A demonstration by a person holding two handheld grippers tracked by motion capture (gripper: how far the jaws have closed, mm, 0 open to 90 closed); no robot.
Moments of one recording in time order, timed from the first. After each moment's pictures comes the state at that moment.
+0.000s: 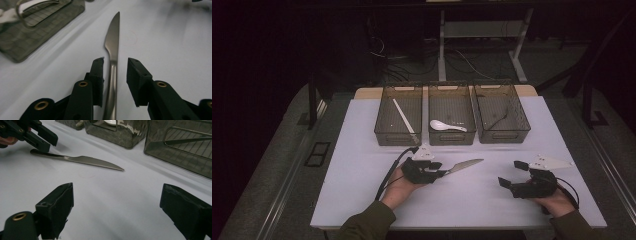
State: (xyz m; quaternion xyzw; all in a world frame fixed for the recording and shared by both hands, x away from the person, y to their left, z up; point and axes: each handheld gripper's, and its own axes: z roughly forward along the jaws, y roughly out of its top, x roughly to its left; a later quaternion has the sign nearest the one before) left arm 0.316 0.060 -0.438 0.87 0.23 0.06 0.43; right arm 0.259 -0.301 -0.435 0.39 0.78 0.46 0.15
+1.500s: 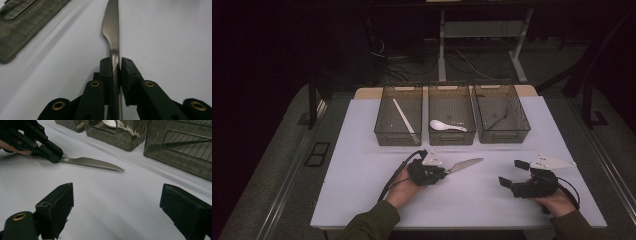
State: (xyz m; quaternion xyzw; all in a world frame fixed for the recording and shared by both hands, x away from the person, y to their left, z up) left arm 0.316 0.047 -0.450 0.90 0.19 0.08 0.38; right arm 0.258 -0.301 -0.433 0.40 0.78 0.46 0.15
